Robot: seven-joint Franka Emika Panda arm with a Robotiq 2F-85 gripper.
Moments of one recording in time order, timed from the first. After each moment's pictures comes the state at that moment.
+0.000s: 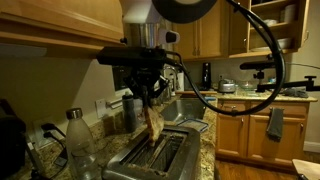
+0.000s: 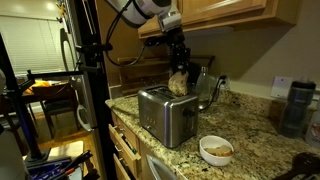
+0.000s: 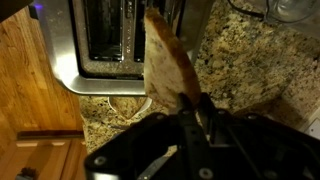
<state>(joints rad) 0.11 -0.06 0.14 -2.10 -0.36 2.19 1.75</state>
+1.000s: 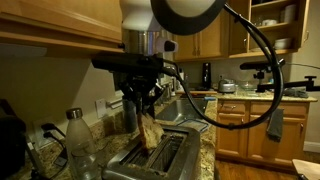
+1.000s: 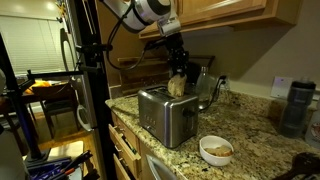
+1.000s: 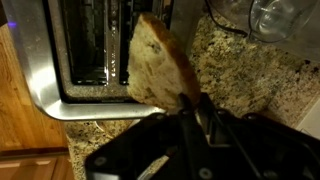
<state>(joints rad) 0.11 -0.05 0.15 -2.13 -0.32 2.31 1.75</state>
